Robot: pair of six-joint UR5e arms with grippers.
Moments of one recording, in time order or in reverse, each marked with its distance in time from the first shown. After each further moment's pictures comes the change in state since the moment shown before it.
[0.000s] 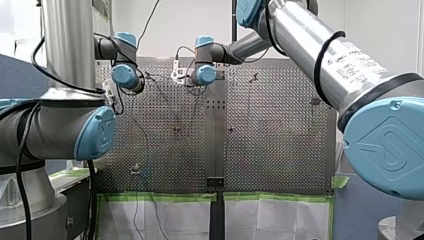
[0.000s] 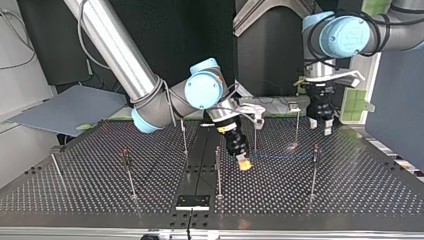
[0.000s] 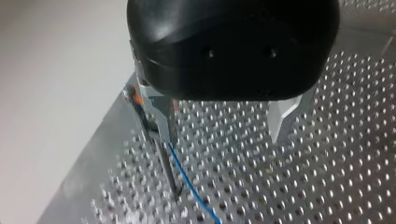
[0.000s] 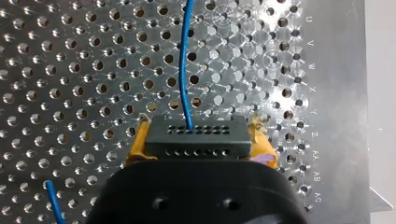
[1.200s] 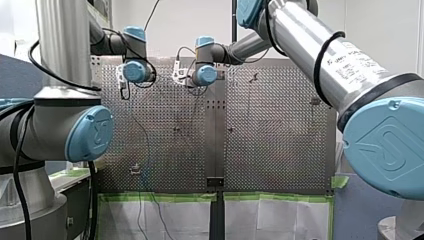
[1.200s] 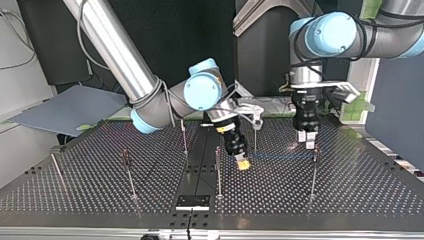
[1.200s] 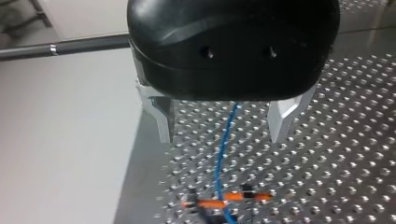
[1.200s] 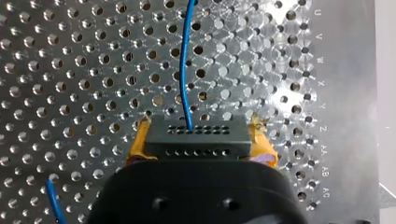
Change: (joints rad) left arm -0.110 -0.033 0.071 0.116 -0.023 0.306; right arm -0.007 0.002 0.000 0.013 -0.001 0.005
